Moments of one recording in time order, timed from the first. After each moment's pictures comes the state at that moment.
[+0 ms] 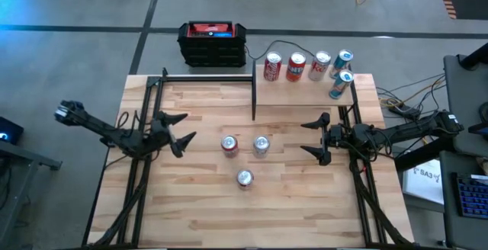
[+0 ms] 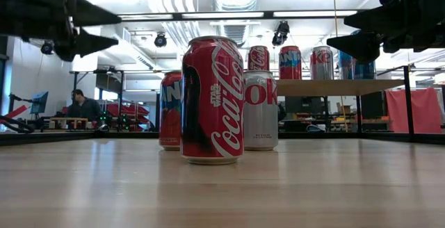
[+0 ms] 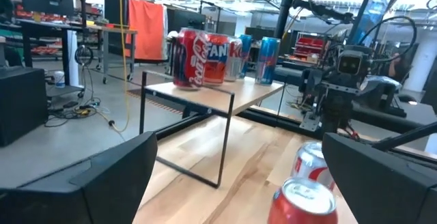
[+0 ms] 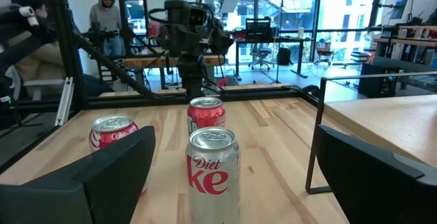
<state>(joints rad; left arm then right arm) -0.41 0.41 0.05 0.50 -0.91 -0.06 0.13 0.51 0.01 0.58 0.21 0.00</state>
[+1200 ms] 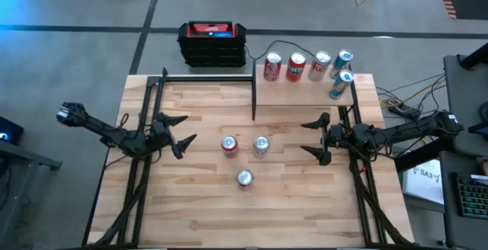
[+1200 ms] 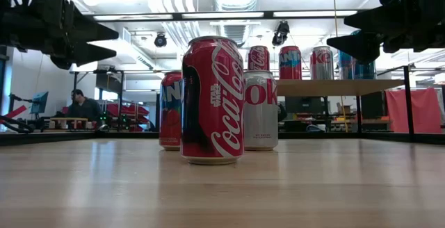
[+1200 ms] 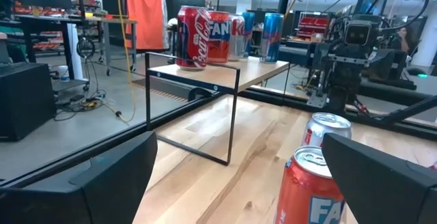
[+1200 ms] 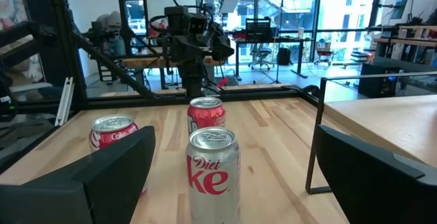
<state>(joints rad) -0.41 0.34 0.02 0.36 -0.91 -0.08 0.13 0.51 0.01 0.58 0.21 0.00</state>
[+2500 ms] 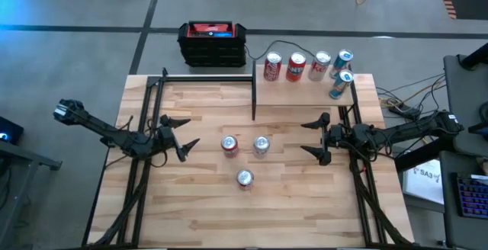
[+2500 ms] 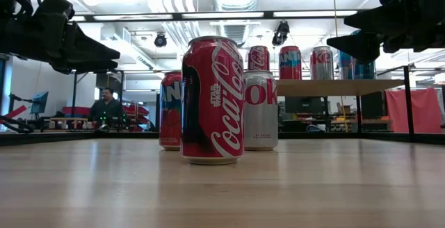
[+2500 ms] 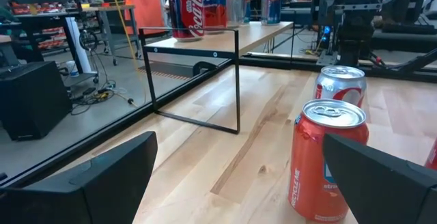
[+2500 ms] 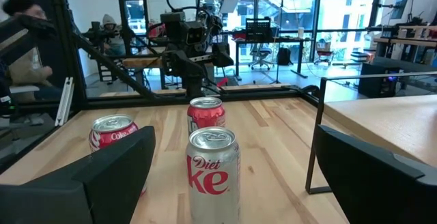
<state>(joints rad) -0.41 0.47 0.02 0.32 -0.91 -0.08 0.13 0.51 0.01 0.58 0.21 0.00</state>
